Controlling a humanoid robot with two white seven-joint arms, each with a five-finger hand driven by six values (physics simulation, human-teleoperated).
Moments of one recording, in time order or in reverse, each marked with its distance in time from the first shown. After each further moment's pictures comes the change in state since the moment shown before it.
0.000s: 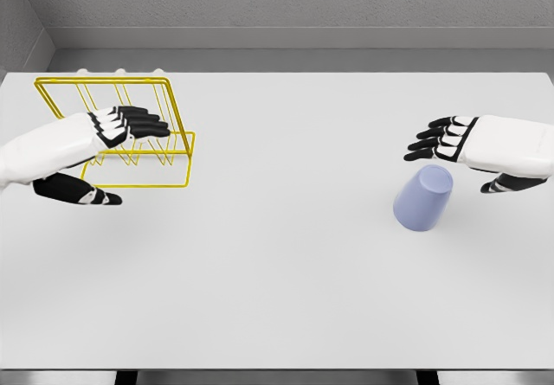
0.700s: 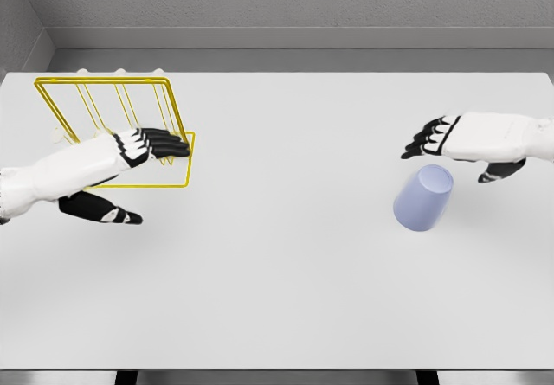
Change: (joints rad) left arm 0.009 -0.044 -0.076 0.001 0.007 0.000 0.005; right arm -0.189 0.173 0.148 0.206 0.095 -0.001 0.199
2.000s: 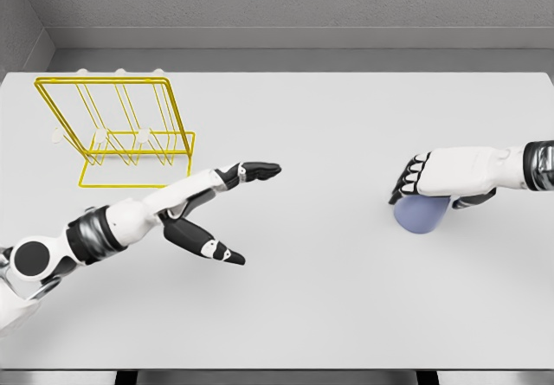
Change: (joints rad) left arm -0.156 -0.215 -0.426 0.019 0.519 0.216 -0.001; right arm 0.014 0.038 0.060 -0.076 0.072 0.006 0.069
